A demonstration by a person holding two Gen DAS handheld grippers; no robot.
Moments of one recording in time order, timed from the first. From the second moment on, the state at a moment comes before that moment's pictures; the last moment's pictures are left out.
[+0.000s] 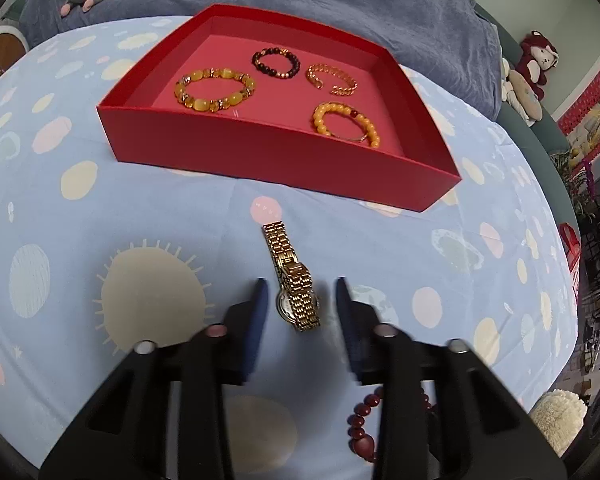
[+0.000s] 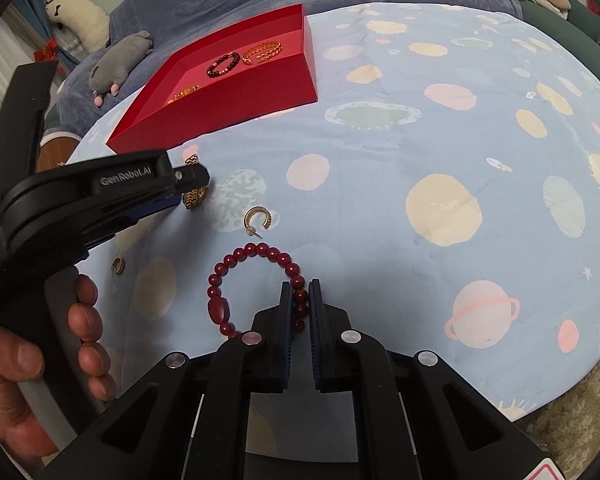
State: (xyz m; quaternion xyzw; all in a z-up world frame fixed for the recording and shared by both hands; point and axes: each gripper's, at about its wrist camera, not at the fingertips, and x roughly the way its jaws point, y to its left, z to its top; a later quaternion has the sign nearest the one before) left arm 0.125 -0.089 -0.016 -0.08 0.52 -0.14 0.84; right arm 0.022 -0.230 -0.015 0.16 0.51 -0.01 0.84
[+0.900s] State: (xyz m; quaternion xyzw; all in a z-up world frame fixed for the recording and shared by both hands) left arm 0.082 -0.019 0.032 -0.12 0.49 -0.14 0.85; right arm 0.019 -0.215 0.037 0.18 0.47 0.03 0.87
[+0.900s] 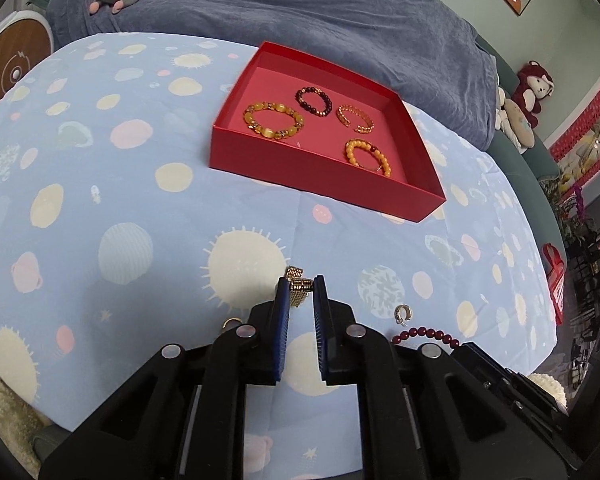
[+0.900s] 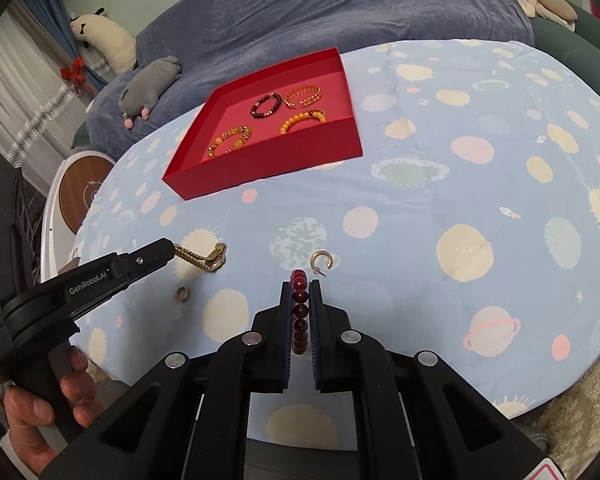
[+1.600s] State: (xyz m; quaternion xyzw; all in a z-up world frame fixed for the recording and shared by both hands) left arm 0.107 -0.010 0.095 -0.13 0.45 -0.15 0.87; right arm 0.069 -0.218 0.098 0.16 0.40 0.04 0.90
